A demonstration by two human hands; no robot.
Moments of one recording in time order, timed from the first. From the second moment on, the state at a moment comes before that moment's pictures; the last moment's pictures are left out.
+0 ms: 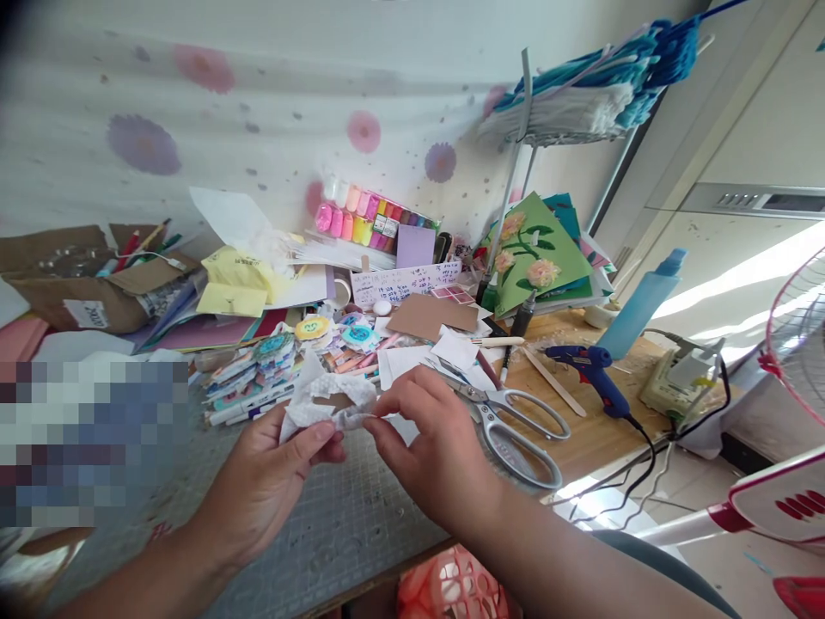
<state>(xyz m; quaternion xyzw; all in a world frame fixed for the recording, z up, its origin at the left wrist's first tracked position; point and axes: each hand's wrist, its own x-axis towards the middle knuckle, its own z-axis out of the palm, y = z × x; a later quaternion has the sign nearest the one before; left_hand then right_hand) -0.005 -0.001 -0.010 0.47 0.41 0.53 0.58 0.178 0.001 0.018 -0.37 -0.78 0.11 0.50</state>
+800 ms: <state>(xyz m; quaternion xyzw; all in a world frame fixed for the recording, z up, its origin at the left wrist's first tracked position) -0.003 -0.003 -0.007 0.51 0.38 0.50 0.59 0.166 0.007 0.020 -0.39 -0.72 0.22 0.53</state>
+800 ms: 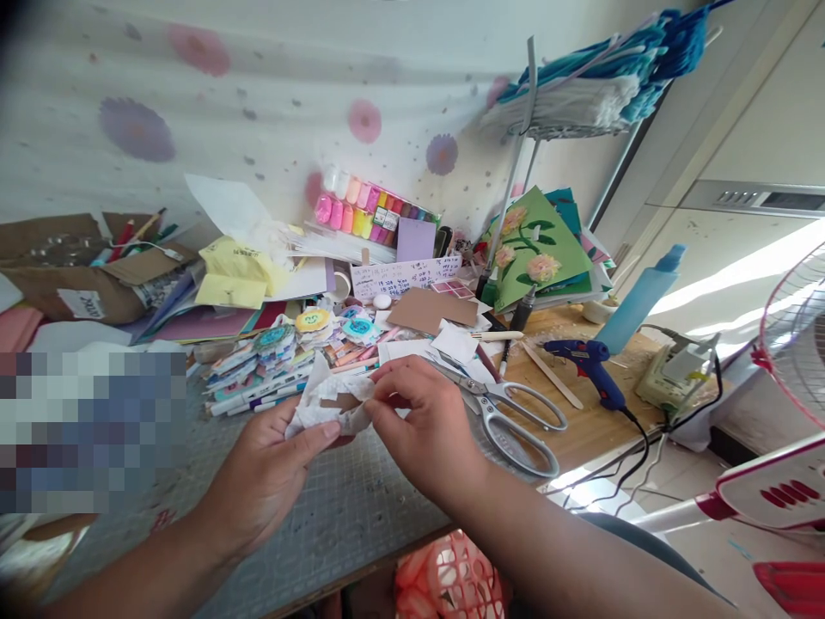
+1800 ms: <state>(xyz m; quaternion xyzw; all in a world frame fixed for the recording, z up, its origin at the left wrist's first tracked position) 0.000 -0.005 0.006 0.37 0.37 0.53 0.67 0.181 0.000 0.017 -0.27 -0.85 -0.12 0.45</state>
